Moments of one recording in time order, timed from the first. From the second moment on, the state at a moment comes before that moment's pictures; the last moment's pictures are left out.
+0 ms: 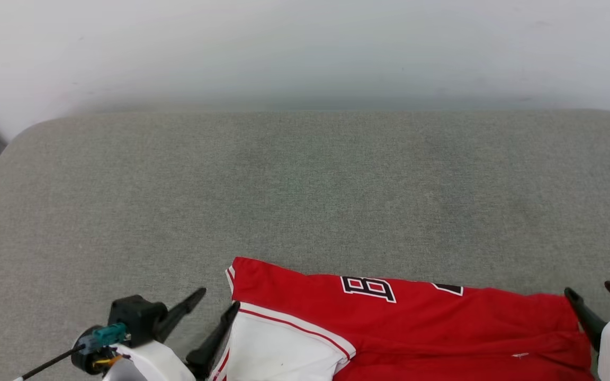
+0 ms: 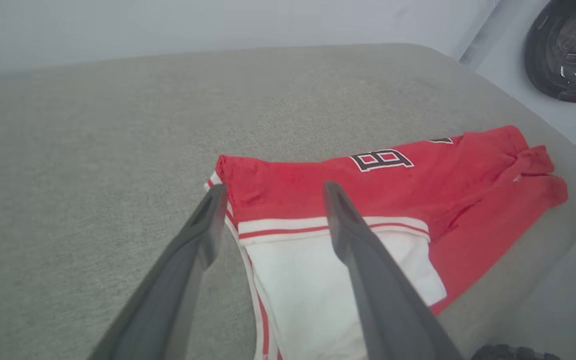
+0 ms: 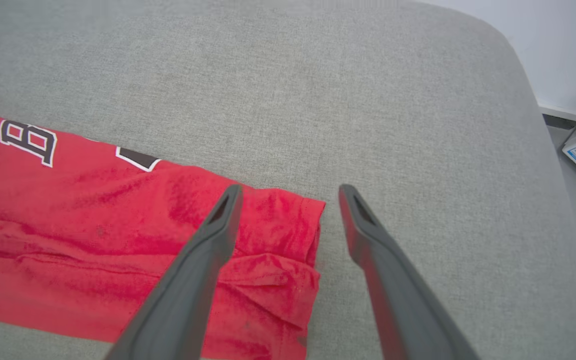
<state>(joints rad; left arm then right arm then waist) -0.29 0.79 -0.97 -0.05 -1.00 0.15 -0.24 0.04 -0.45 -0.04 -0.05 0.39 0.13 0.52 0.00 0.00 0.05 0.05</state>
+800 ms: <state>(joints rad) 0.10 0.31 -0.10 -0.20 -0.46 -0.05 -0.26 0.10 -0.15 -0.33 0.10 0.31 0.13 0.52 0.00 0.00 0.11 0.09</state>
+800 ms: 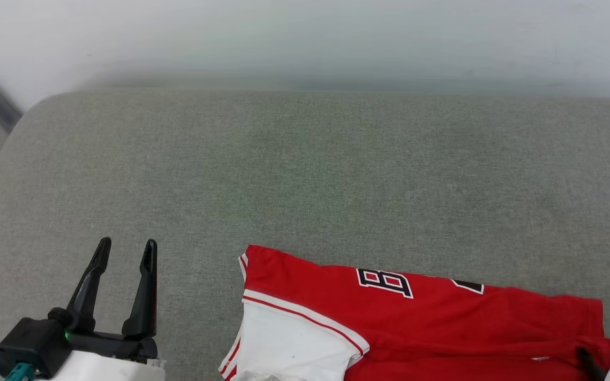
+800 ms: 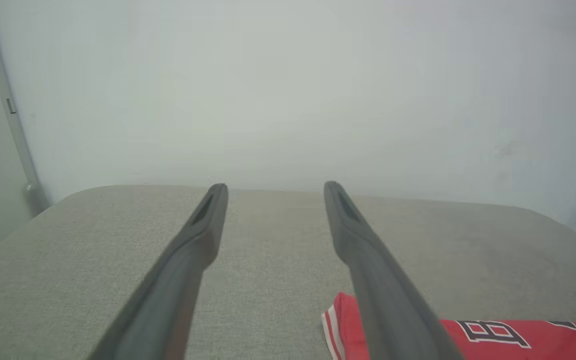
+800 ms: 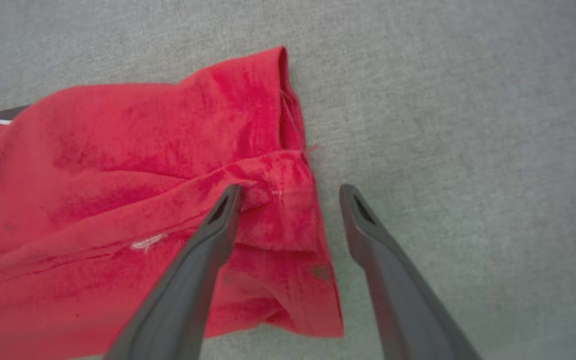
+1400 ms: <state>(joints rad) 0.09 0.21 -0.01 -0.15 -0.36 -0.13 -0.26 0.07 -0.15 -0.28 0.26 0.33 0.12 0.45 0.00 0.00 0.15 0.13</state>
